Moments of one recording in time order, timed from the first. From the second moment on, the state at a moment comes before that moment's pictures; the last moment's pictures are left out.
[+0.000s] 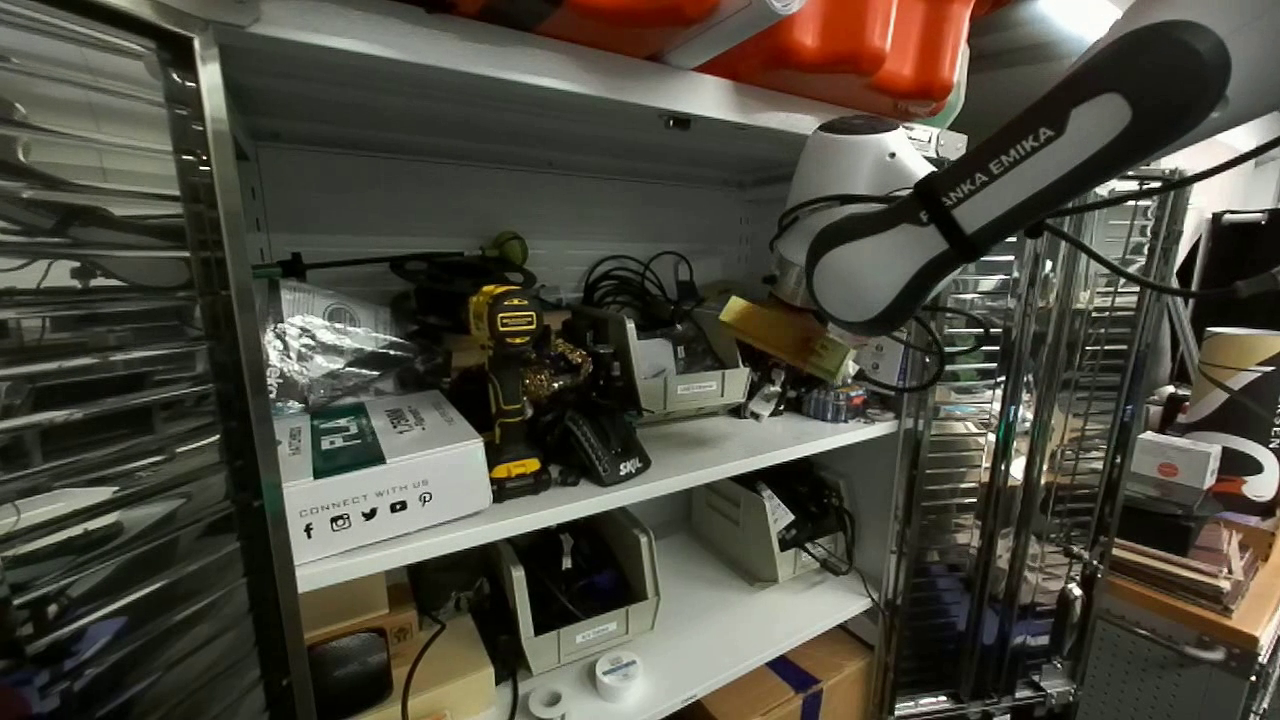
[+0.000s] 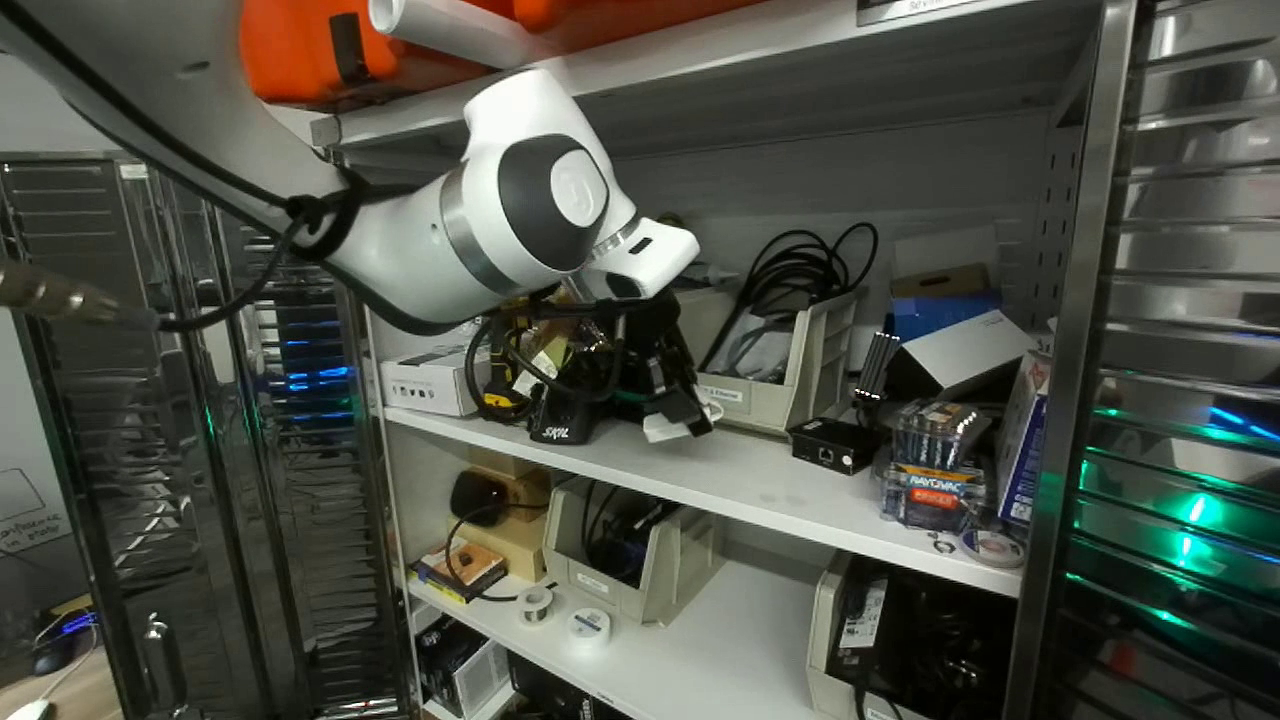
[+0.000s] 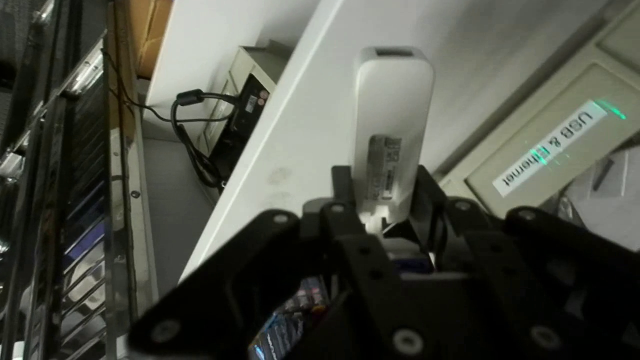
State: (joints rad) arm 0.08 0.08 -0.08 -2.02 -0.43 2.61 1.38
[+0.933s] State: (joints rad) arm 0.17 0.31 -0.21 -1.65 -1.26 2.78 2.41
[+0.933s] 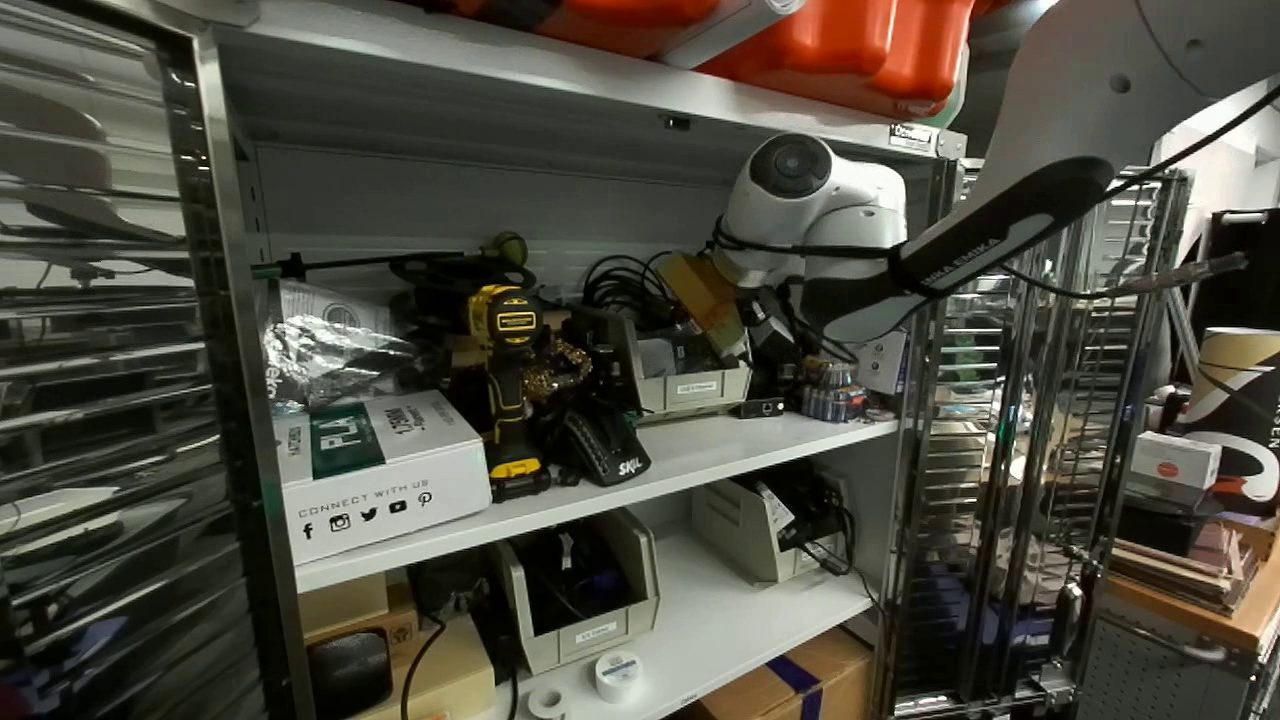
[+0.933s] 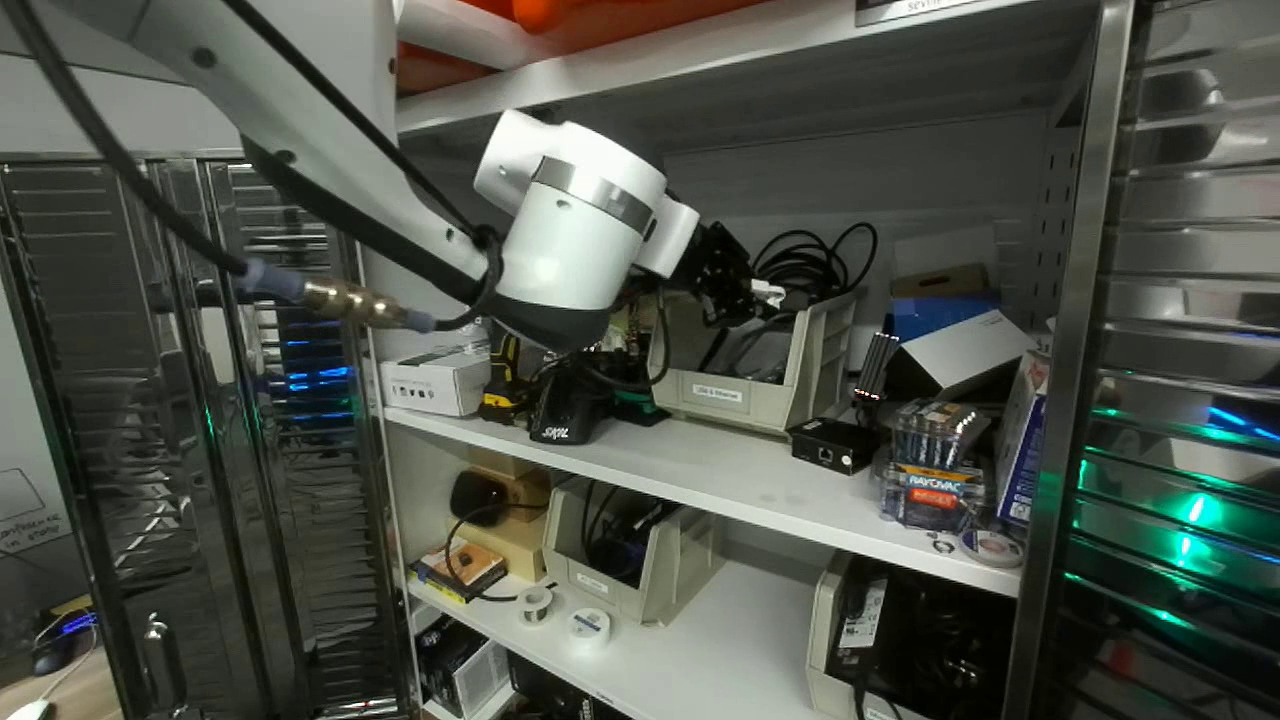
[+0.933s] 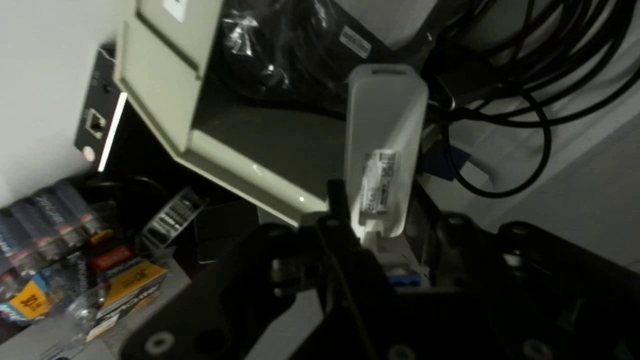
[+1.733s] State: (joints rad) arm 0.25 0.55 -0.26 -1.35 -1.63 2.71 2.71
